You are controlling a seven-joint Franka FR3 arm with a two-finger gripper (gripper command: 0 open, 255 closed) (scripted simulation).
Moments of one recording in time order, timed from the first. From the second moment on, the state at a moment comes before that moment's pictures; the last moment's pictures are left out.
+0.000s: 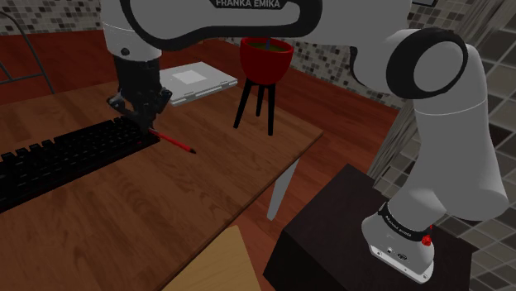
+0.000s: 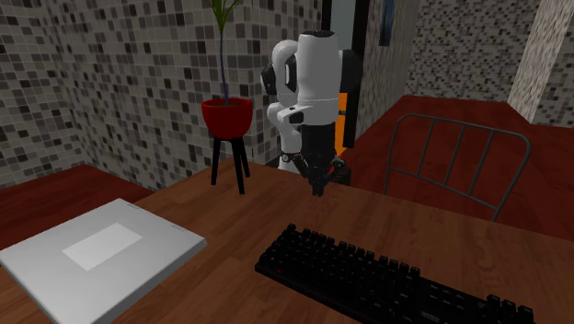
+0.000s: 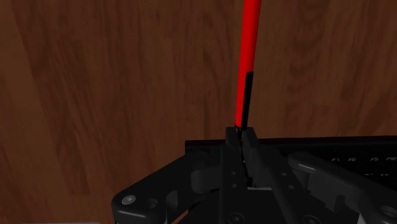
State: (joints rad) arm 0.43 0.67 0.42 -1.05 -0.23 1.76 0.69
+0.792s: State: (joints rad) arm 0.26 0.70 0.39 -0.99 -0.21 1.72 0.49
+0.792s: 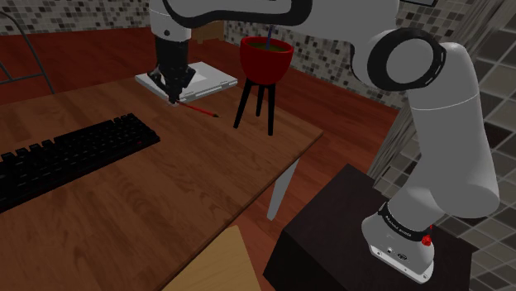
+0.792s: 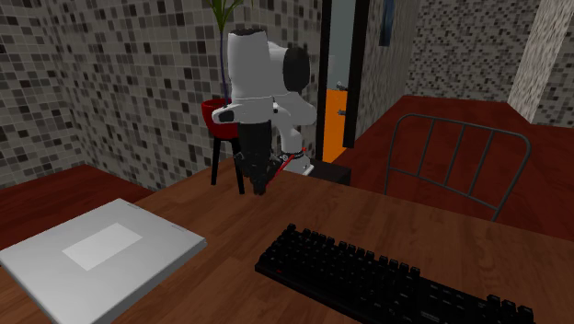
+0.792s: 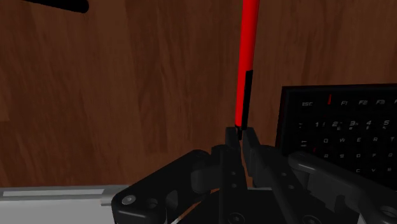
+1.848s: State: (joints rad) arm 0.19 0.74 0.38 -1.07 -0.21 1.84 0.42
